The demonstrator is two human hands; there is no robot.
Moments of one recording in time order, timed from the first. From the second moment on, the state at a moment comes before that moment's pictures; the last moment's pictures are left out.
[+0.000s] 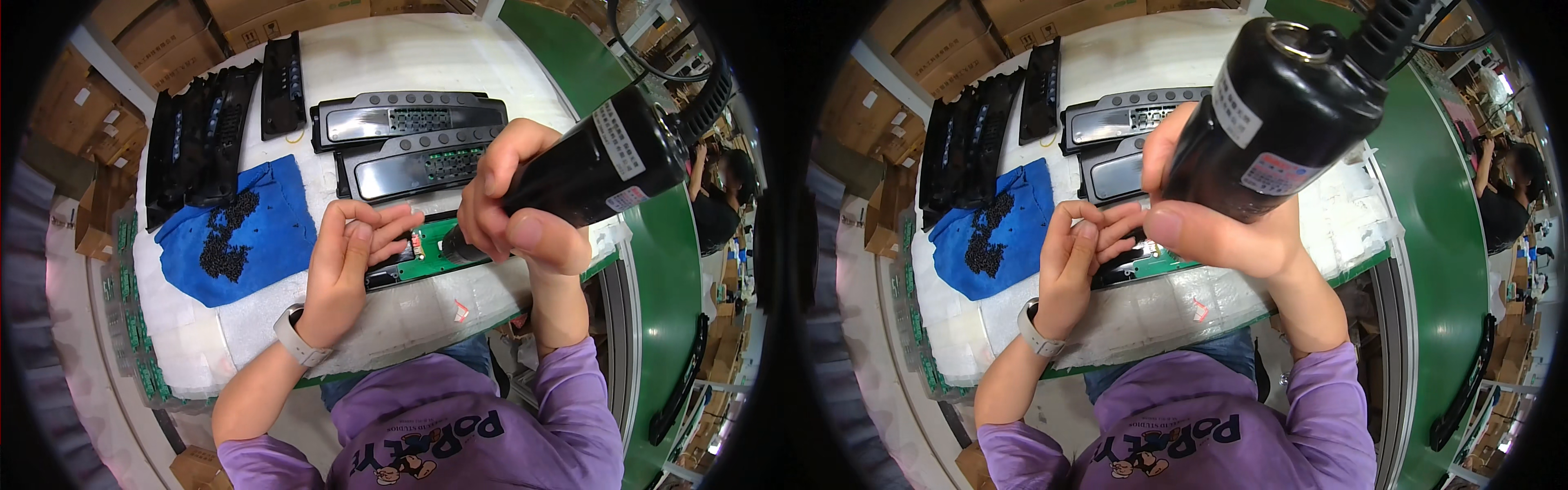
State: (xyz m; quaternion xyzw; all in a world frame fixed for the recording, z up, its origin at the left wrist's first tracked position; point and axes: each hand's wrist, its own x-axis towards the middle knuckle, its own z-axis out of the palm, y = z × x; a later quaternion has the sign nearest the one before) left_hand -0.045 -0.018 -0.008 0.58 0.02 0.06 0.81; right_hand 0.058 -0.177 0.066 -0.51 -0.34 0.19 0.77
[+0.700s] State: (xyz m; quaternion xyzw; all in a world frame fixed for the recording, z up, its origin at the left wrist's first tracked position) left_hand -0.044 -0.013 -0.014 0.54 0.09 0.00 0.83; right_hand 0.053 -0.172 0.061 -0.50 -0.39 0.21 0.75
